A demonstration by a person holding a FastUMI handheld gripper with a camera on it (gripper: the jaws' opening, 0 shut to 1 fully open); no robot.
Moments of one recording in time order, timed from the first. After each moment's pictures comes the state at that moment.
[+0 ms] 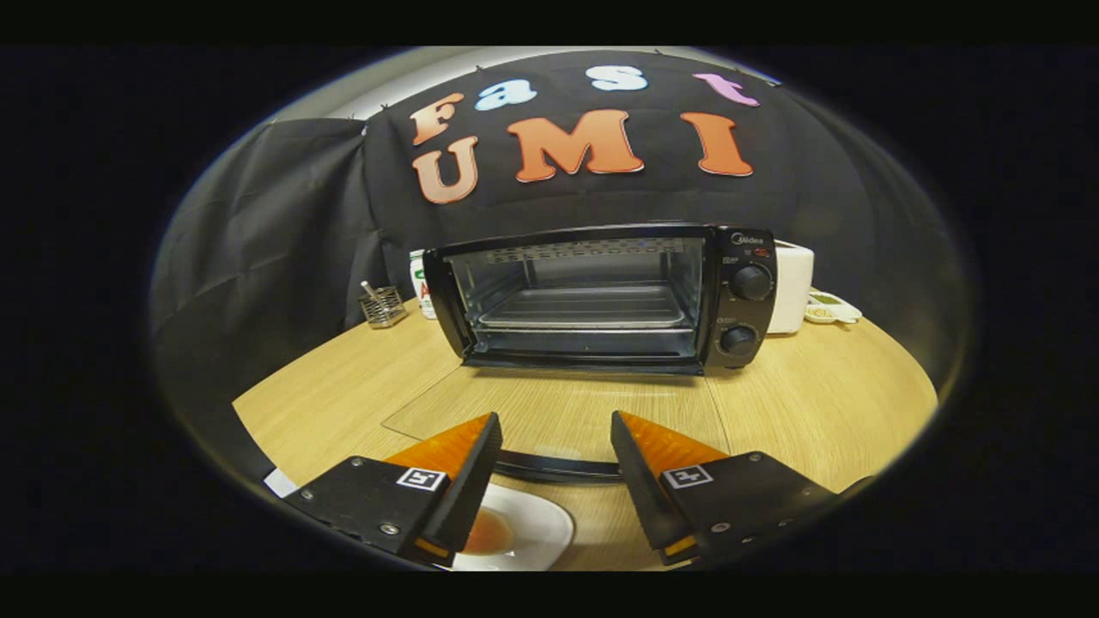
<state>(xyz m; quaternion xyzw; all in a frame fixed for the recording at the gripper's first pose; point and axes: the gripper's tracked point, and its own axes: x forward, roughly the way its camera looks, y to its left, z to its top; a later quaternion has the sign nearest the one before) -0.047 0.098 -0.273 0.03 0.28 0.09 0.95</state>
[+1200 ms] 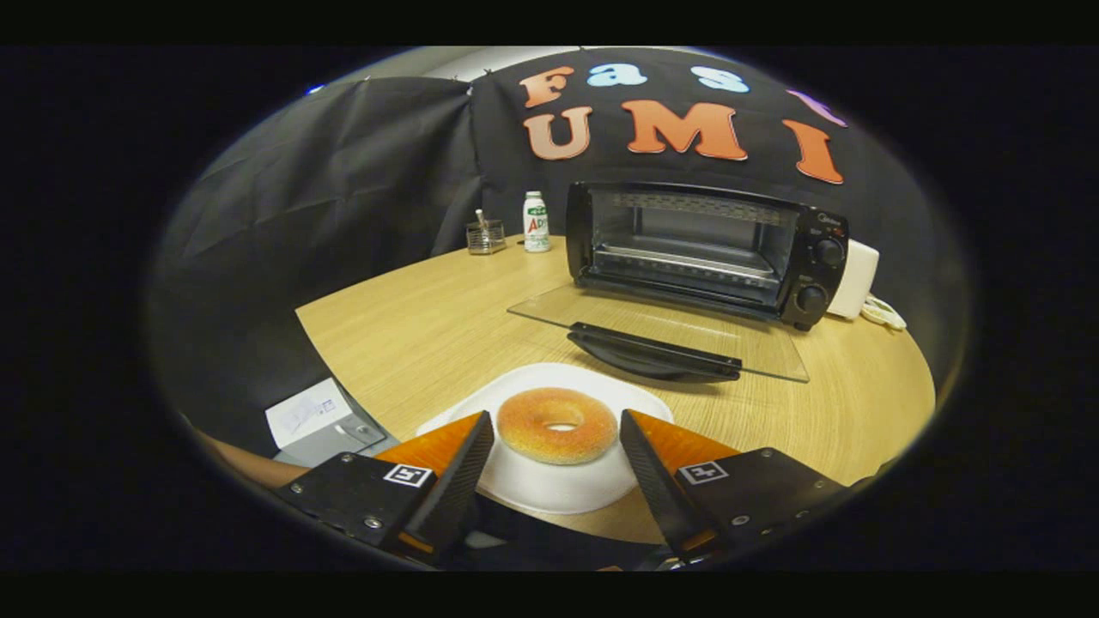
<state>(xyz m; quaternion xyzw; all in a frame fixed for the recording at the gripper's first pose) -0.163 0.149 -0.315 -0.05 0.34 0.22 0.91</state>
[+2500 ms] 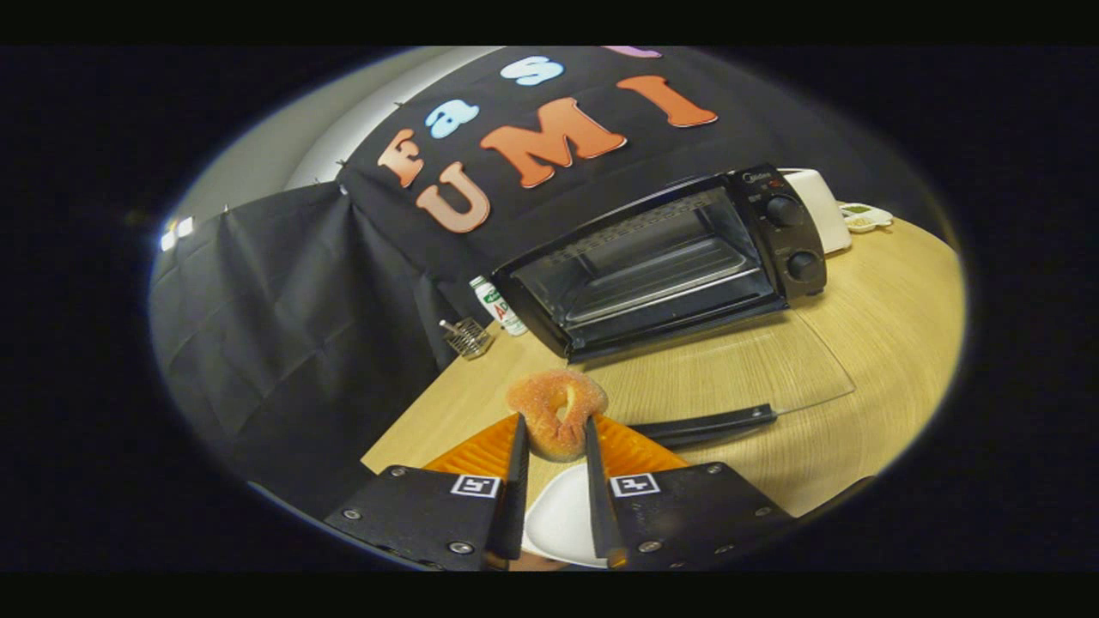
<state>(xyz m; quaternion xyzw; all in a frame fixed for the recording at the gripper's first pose) -0.061 0.167 -0.243 0.27 0.29 0.14 0.91</state>
